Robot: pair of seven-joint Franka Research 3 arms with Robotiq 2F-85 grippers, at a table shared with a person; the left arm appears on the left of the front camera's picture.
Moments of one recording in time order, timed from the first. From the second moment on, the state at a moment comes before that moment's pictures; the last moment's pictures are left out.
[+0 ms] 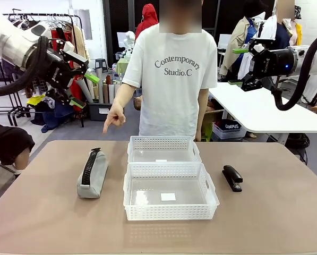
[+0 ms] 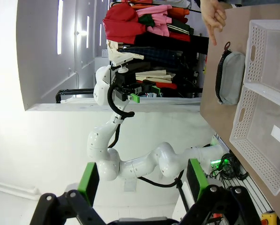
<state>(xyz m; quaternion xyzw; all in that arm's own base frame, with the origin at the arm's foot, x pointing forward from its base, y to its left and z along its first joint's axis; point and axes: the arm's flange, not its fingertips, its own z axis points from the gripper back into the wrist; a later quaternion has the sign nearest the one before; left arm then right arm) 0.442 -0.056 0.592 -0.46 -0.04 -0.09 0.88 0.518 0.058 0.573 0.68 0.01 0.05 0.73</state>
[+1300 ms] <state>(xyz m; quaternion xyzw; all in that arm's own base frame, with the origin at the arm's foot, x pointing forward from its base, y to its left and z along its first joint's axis) 0.477 -0.089 0.521 -0.14 -0.01 -0.12 0.98 0.518 0.058 0.573 0.68 0.01 0.05 0.73</state>
